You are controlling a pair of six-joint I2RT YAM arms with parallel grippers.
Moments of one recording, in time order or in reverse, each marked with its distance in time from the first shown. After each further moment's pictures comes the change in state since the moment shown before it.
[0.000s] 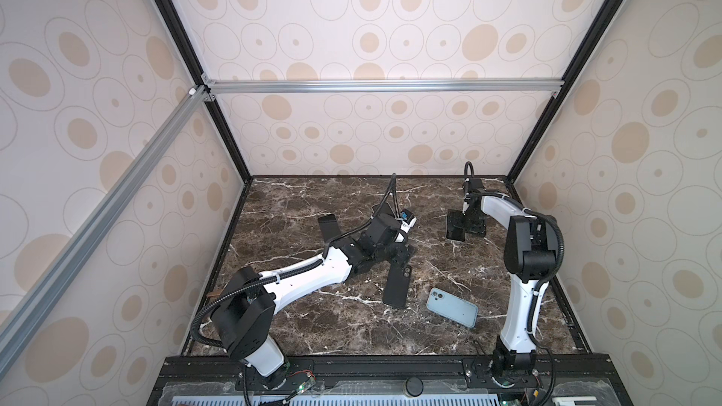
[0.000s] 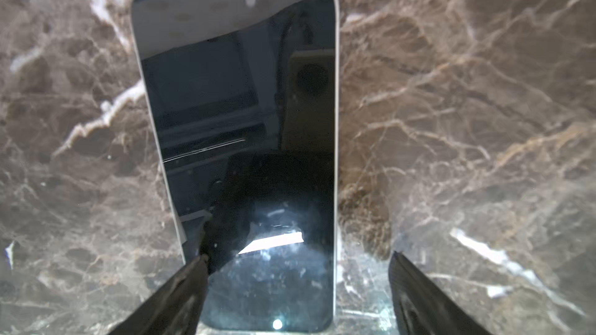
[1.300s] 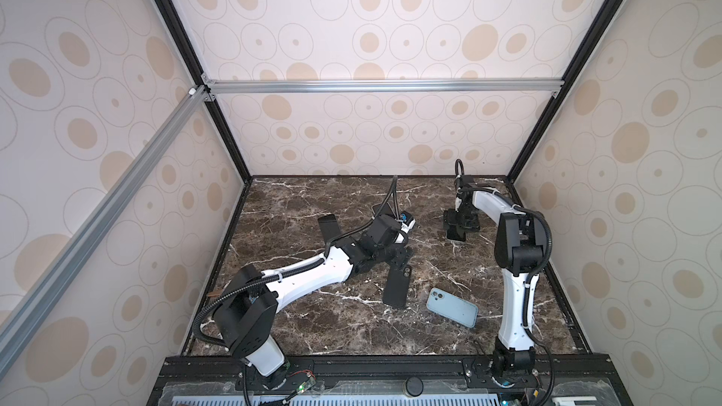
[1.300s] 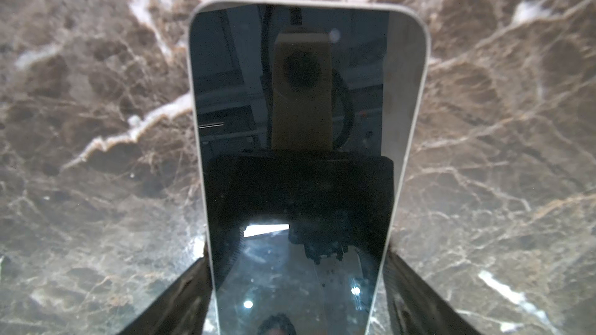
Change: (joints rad) left arm 0.001 0.007 0.002 -0.031 -0.011 0.001; right arm 0.040 0.101 0.153 -0.111 0.045 -0.066
